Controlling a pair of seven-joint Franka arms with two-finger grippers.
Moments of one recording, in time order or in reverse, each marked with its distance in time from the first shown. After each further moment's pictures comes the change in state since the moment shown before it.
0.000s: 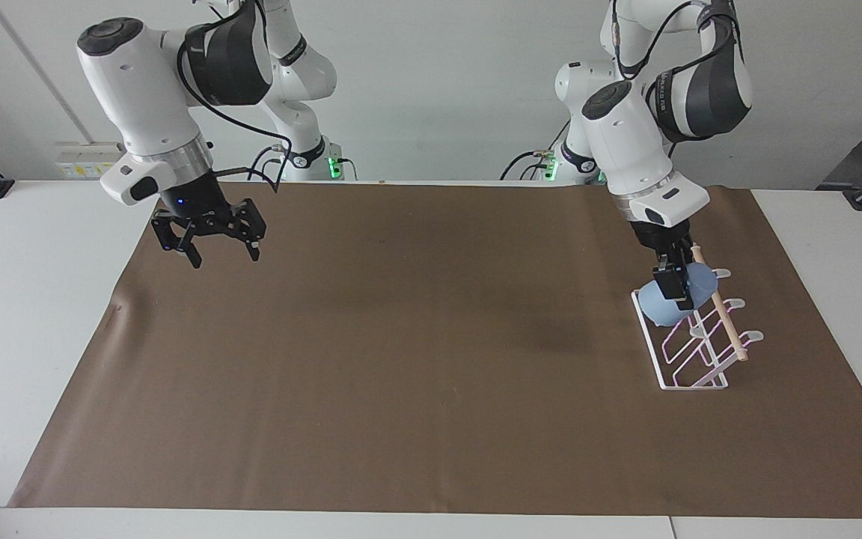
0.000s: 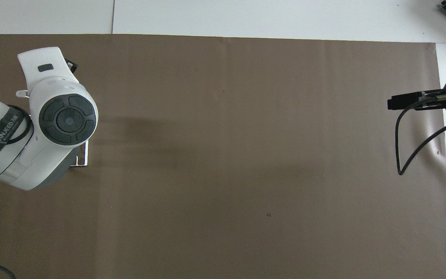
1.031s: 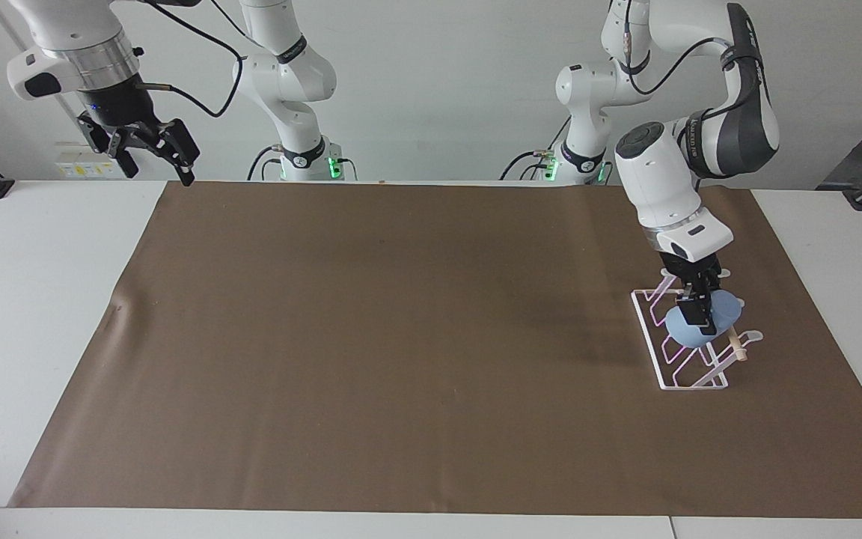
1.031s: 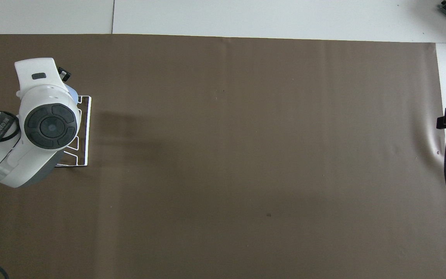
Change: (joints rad) left arm 0.092 0.009 0.000 -0.119 0.042 0.162 0.065; right arm -0.048 -0.041 0.005 0.105 -0.061 -0.284 0.213
